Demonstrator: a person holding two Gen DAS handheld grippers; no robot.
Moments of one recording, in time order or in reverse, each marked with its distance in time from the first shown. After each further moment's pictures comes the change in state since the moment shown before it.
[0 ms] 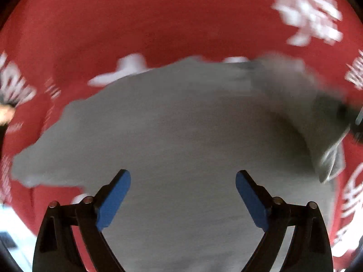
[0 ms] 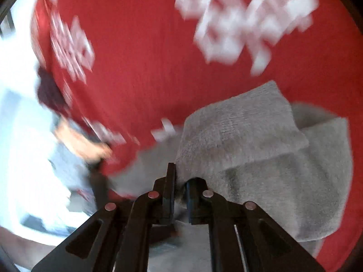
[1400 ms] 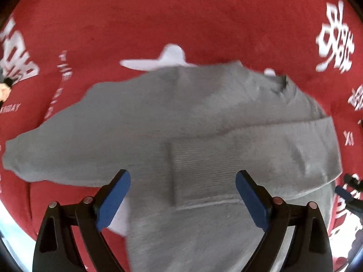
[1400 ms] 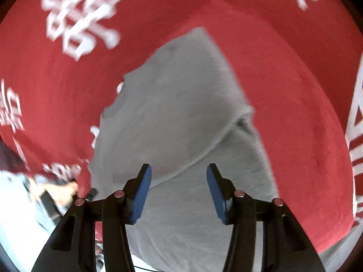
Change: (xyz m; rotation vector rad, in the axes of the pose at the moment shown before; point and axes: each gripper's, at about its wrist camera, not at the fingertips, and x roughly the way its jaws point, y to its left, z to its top) left arm 0.021 0.058 0.008 -0.047 0.028 -0.092; right arm -0.057 -0.110 -0.083 0.621 -0.108 -0.137
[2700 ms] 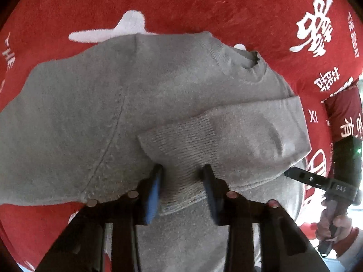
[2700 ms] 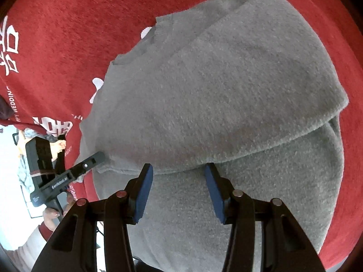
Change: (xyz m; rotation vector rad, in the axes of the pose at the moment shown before) left arm 0.029 0.031 0.016 0.049 0.169 -0.357; right arm 0.070 0.066 -0.032 -0.298 0.177 -0.076
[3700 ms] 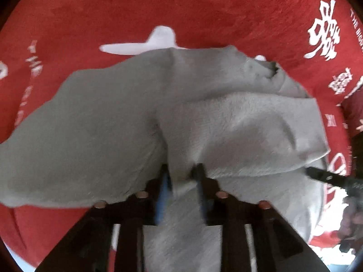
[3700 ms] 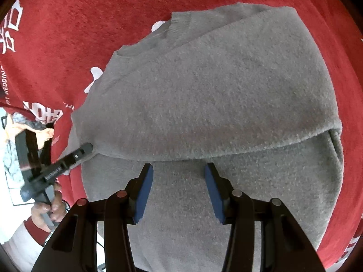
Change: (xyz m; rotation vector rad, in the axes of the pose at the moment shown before) left arm -0.016 0.014 -0.014 0.026 -0.106 0.179; right arm 0.001 0.018 -0.005 -0.082 -0.005 -0.066
